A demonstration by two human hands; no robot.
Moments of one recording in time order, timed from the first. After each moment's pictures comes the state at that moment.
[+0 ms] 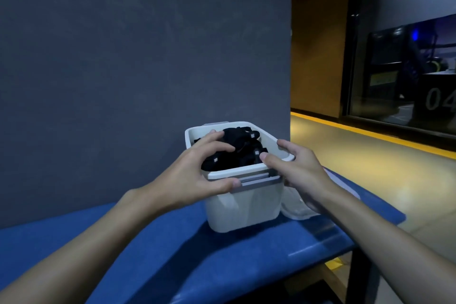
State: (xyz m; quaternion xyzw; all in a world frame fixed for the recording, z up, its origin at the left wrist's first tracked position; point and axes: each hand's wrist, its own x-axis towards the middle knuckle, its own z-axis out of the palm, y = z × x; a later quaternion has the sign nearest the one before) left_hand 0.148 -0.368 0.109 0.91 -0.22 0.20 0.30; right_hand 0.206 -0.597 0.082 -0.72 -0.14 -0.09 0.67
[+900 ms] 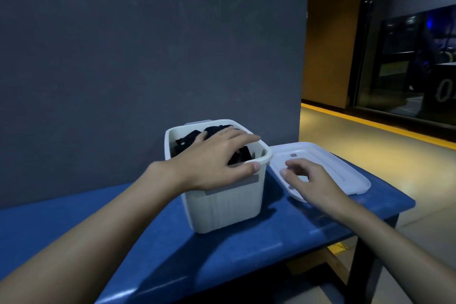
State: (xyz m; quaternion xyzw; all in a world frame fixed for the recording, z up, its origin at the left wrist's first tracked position) left_hand 0.144 -0.386 0.116 0.97 -0.21 0.13 0.07; right_hand 0.209 -0.614 0.020 -0.85 -0.13 -0.09 0.50
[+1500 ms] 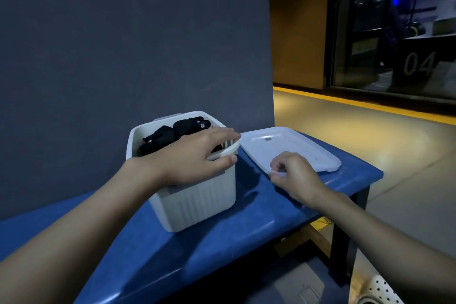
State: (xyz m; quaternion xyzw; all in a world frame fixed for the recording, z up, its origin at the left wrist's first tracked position) left_hand 0.170 -0.404 0.108 0.96 -0.26 0.09 0.08; right_hand 0.228 -0.638 -0.004 -0.92 -0.15 -0.16 0.32
